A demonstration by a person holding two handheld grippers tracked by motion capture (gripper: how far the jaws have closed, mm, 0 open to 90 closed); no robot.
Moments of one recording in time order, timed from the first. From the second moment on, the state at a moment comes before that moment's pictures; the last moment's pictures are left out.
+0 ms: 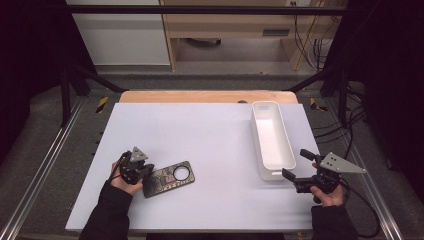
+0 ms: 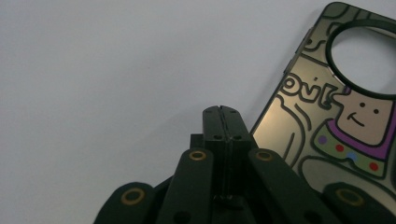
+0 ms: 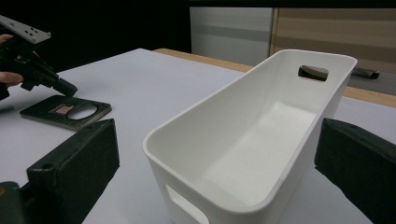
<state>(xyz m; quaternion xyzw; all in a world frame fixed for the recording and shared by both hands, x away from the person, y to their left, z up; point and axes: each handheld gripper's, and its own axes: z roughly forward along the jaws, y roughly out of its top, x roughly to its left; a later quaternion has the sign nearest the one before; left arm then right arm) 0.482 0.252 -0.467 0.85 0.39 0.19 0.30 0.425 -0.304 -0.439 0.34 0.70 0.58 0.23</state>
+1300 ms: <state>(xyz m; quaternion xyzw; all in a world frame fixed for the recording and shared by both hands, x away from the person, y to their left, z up) 0.461 0.252 -0.423 0.82 0.37 0.22 0.38 0.425 -0.304 -0.440 0.34 0.70 0.58 0.23</state>
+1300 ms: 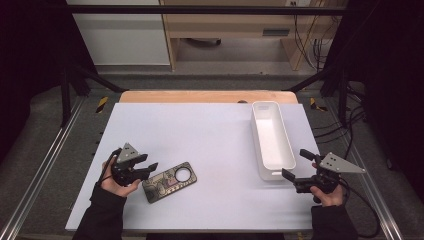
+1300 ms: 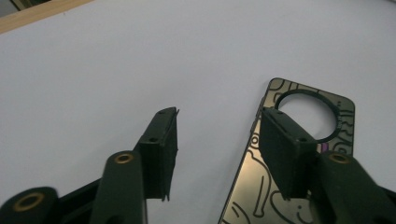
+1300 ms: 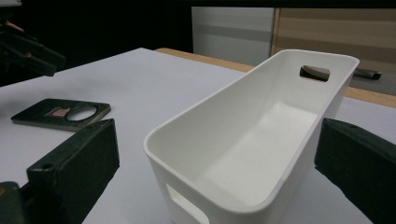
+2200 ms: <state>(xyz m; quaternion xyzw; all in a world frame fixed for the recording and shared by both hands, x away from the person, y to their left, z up) 0.458 0.229 -0.395 0.84 0.31 0.17 0.41 0.425 -0.304 -0.439 0.33 0.70 0.59 0.23</state>
